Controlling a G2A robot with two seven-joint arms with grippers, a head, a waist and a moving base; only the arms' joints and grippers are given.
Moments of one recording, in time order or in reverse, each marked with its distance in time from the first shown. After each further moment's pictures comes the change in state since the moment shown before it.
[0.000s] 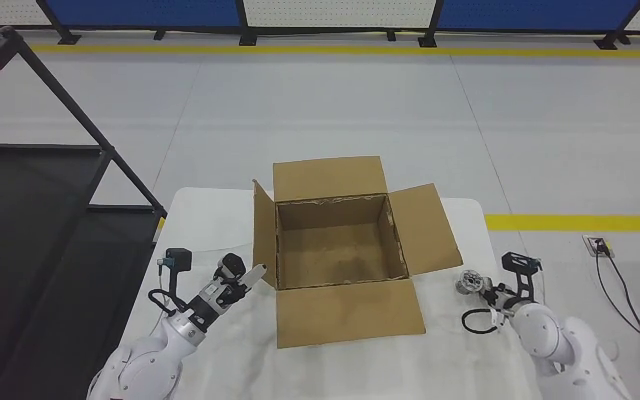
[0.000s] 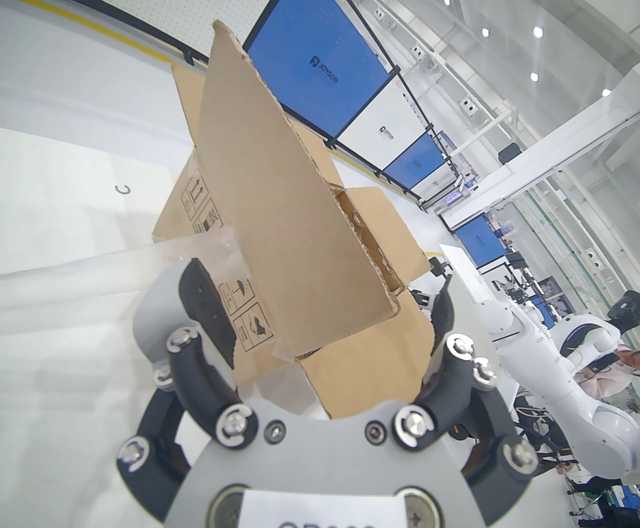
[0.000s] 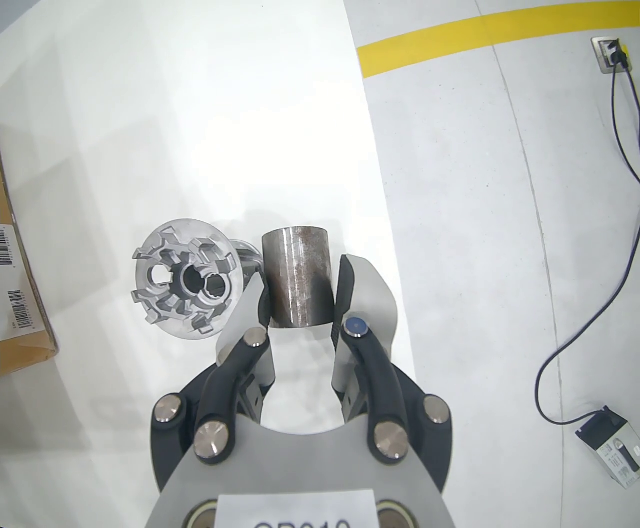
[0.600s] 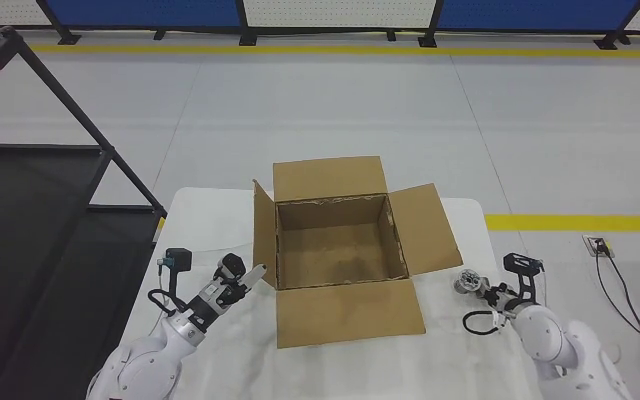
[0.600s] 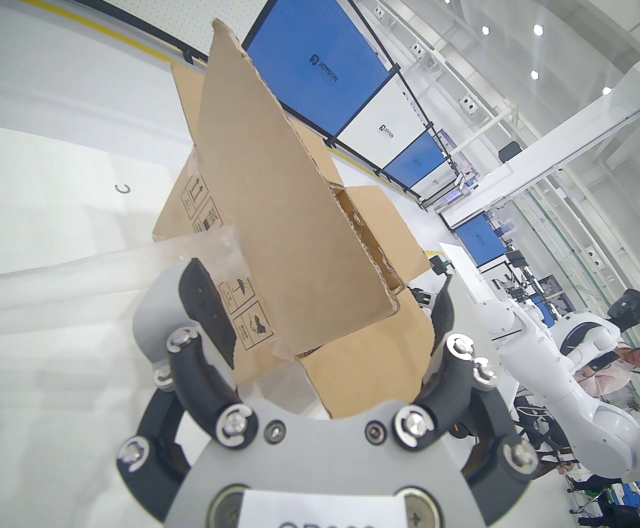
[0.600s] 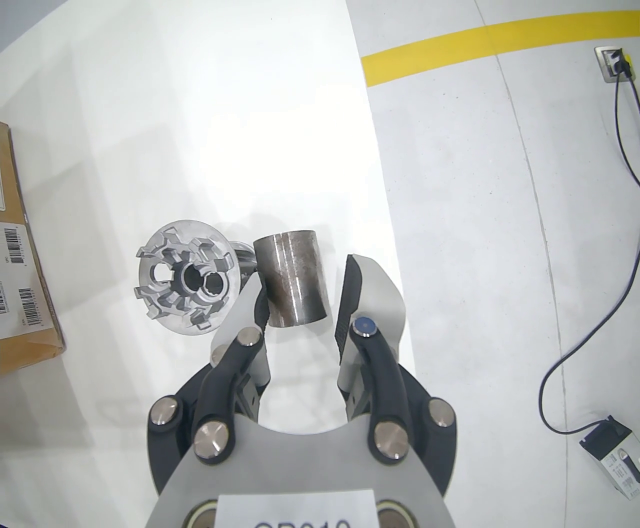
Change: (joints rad) left arm 0.000 0.002 -0.001 -0.001 -0.003 -0.003 -0.007; right arm -0.032 0.003 0.019 -0.031 0.017 -0.013 -0.030
